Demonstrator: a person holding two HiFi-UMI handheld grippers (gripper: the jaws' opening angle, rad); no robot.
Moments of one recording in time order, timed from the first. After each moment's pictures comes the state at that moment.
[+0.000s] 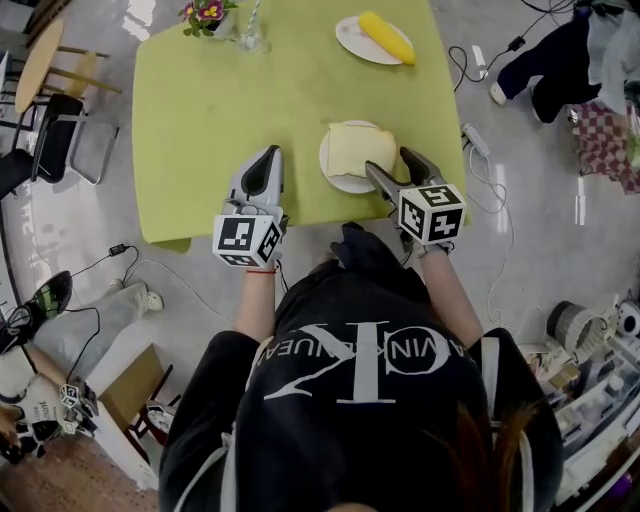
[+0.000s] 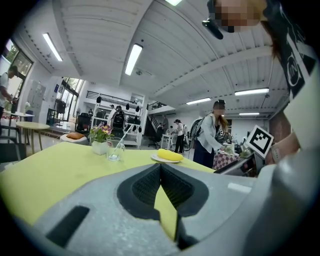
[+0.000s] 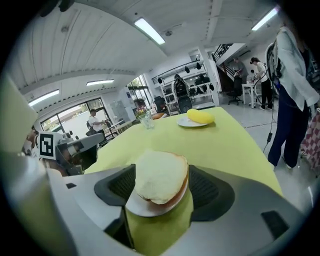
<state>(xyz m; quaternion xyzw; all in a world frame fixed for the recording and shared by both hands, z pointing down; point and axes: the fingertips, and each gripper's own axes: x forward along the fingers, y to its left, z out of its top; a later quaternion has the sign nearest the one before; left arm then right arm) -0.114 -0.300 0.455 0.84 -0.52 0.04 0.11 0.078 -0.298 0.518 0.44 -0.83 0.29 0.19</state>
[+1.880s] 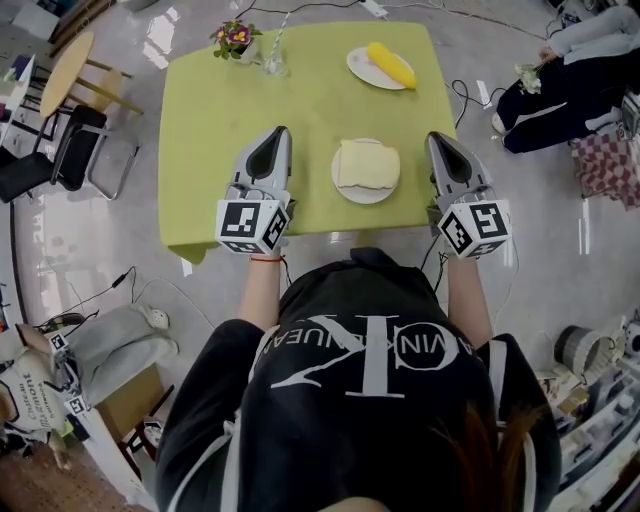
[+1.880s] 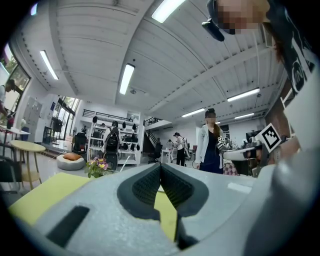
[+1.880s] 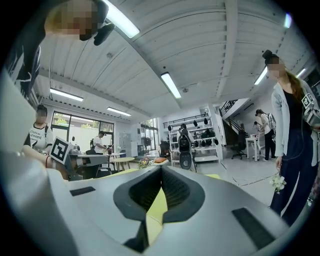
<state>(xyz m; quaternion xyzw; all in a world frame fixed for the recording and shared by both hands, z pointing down) -0.115 -0.315 0.358 0.85 -0.53 -0.02 0.02 0.120 -0.314 0.355 0.48 -0.88 0.05 0.00</state>
